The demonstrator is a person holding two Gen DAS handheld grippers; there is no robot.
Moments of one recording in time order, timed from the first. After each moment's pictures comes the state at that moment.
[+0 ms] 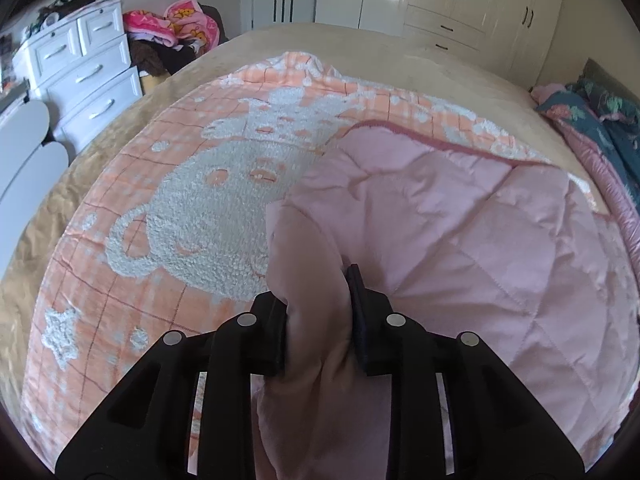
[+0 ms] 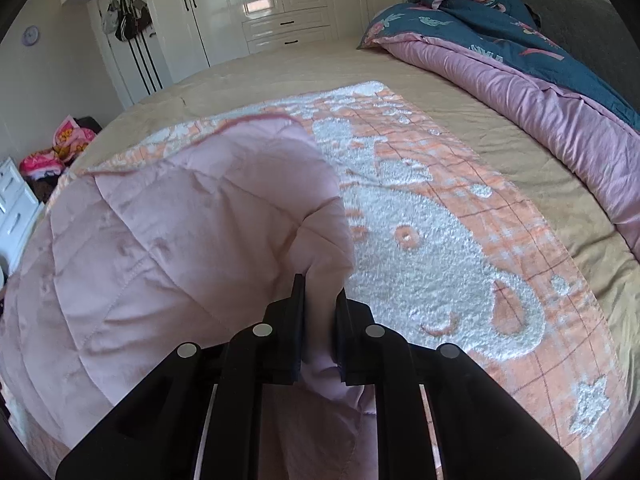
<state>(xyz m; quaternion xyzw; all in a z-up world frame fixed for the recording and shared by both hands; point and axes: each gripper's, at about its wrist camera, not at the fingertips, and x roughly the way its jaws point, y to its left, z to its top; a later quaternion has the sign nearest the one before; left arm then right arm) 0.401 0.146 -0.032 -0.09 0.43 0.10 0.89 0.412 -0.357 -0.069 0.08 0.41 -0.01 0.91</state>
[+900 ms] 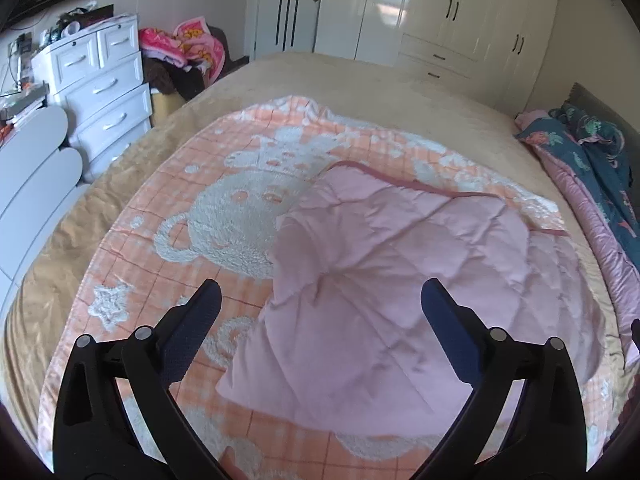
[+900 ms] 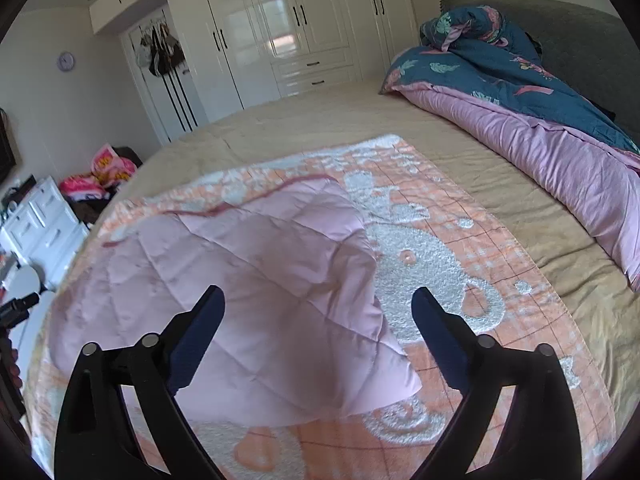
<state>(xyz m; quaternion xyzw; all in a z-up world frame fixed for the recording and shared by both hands) 0.322 0.129 0.049 -0.11 0.38 0.10 0.91 0.317 -0.361 0.027 0.12 0.33 0.04 0.94</state>
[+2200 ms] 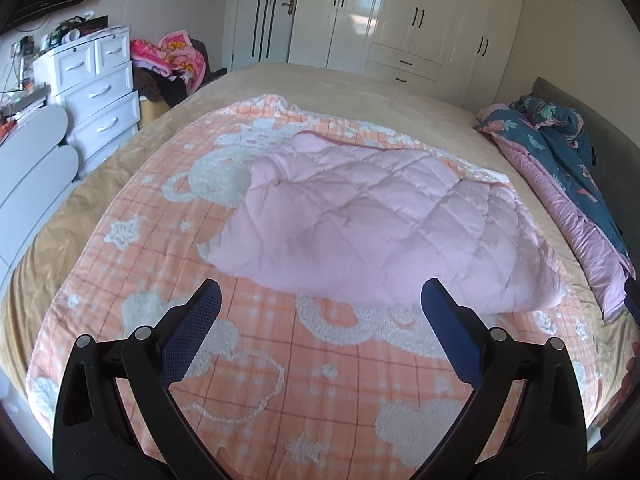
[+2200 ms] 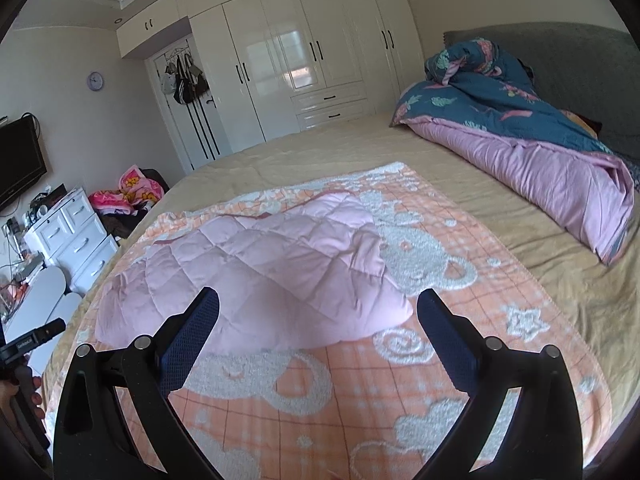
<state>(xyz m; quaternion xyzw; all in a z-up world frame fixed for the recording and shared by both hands) 0.189 0.072 0.053 -0.10 0.37 0.06 0.92 0.183 -0.355 0.055 0.12 0.28 0.06 0.95</state>
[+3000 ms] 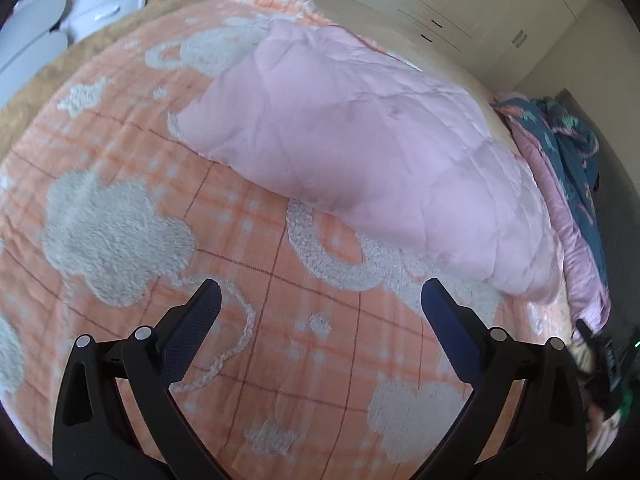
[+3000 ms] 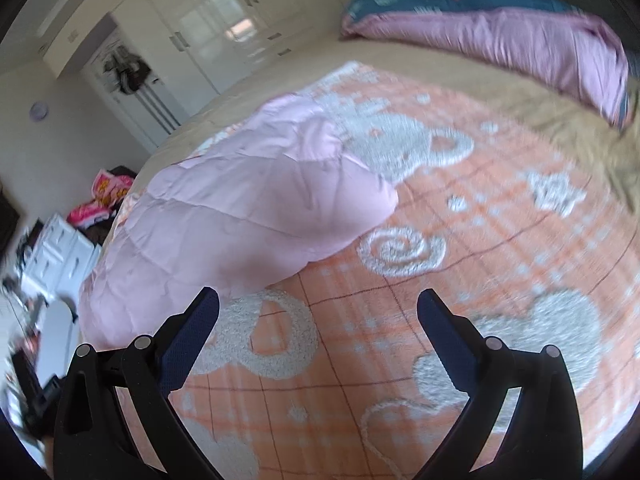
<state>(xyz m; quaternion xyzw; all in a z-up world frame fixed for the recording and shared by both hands) 0.213 0.095 -0.040 -0.24 0.46 0.04 0.85 0.228 -0.374 -0.051 0.26 0.40 0.02 0.88</state>
